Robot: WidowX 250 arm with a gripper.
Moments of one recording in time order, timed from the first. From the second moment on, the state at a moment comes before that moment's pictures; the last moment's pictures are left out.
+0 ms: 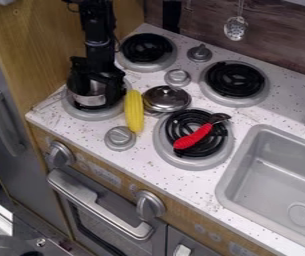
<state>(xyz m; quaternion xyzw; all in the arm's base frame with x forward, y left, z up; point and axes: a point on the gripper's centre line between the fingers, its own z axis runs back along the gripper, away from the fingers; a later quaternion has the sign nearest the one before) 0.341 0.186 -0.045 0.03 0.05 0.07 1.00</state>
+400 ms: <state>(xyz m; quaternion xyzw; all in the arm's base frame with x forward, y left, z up) 0.337 0.184 -0.054 0.03 0.06 0.06 1.00</state>
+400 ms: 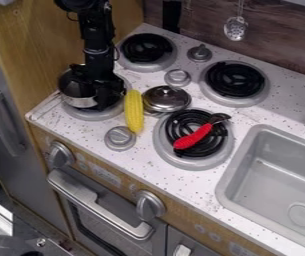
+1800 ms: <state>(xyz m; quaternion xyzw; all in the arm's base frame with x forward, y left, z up) 0.339 0.078 0.009 0.06 -0.05 -0.06 0.99</state>
